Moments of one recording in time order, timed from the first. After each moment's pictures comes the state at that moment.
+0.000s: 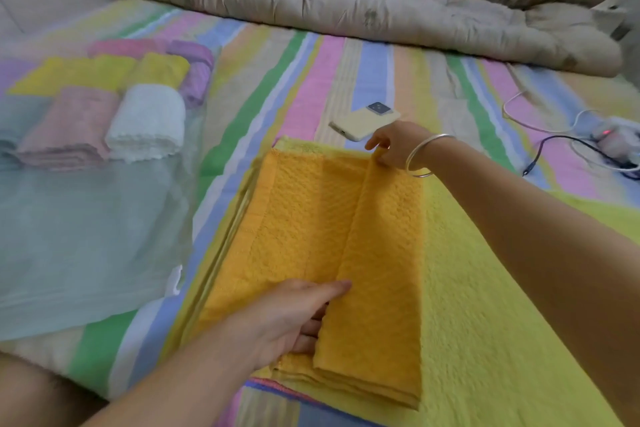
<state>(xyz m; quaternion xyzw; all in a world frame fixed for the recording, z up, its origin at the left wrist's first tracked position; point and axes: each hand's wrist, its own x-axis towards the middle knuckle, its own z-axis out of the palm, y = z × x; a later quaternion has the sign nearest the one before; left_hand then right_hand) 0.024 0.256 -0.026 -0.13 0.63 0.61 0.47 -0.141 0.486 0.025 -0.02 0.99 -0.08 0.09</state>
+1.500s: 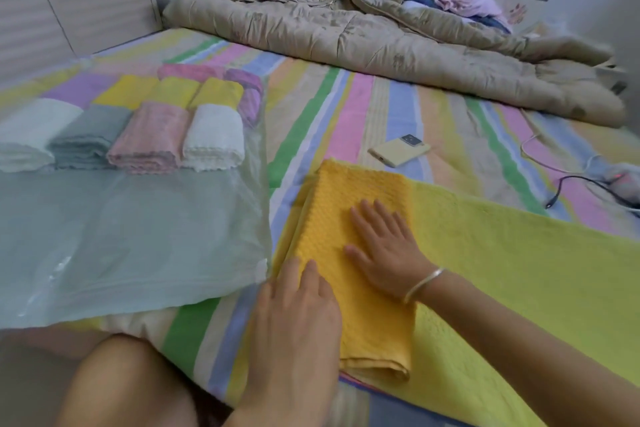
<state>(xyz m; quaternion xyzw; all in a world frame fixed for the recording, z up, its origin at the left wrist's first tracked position) 0.075 0.182 -0.006 0.17 0.97 0.09 -0.15 -0.017 0.365 -0.039 -0.10 0.99 -0.04 0.04</state>
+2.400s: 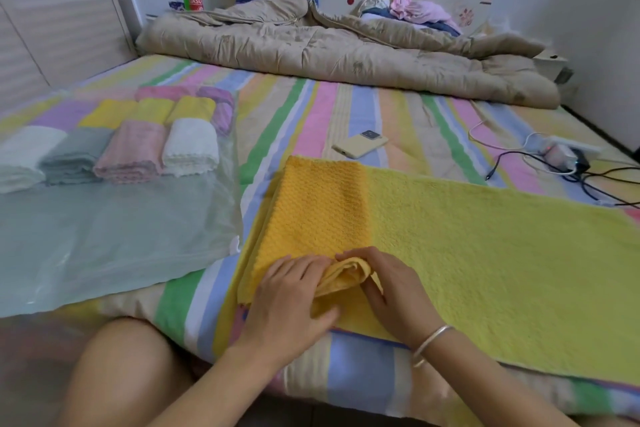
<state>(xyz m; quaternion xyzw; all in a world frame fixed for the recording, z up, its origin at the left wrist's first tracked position) 0.086 0.191 -0.044 0.32 0.92 0.21 -0.12 0.110 0.386 -0.044 -0.15 0.92 -0.30 -0.19</state>
